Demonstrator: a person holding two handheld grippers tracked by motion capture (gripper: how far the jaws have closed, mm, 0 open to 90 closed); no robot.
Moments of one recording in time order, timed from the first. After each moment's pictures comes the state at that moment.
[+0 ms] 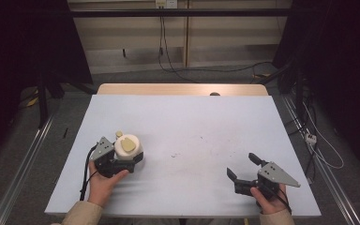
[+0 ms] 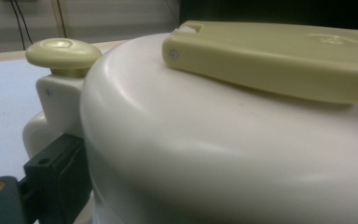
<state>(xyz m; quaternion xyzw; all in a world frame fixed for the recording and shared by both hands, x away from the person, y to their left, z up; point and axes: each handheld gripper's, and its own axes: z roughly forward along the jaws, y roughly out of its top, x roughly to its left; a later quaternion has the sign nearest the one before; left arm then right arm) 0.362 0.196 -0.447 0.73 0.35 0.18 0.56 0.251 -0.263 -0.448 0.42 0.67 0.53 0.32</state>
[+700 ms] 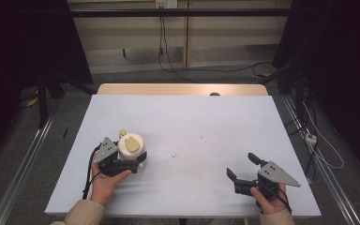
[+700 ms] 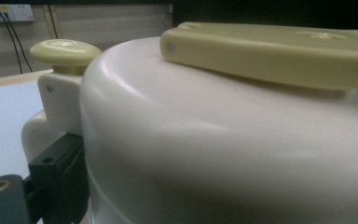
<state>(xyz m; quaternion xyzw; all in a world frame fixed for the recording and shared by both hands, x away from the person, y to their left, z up) 0.358 0.186 -0.443 0.73 0.31 0.20 0.57 0.251 -0.263 -0.447 0.42 0.67 0.53 0.31</state>
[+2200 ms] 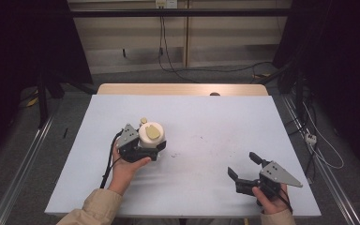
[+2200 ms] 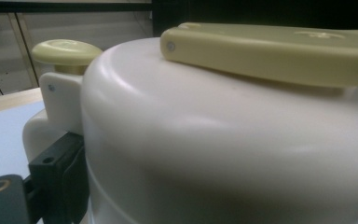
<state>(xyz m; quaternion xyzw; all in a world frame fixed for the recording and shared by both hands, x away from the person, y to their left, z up) 0.392 0.128 -0.429 0.73 0.29 0.18 0.59 0.251 -0.266 -0.446 0.42 0.66 0.54 0.32</state>
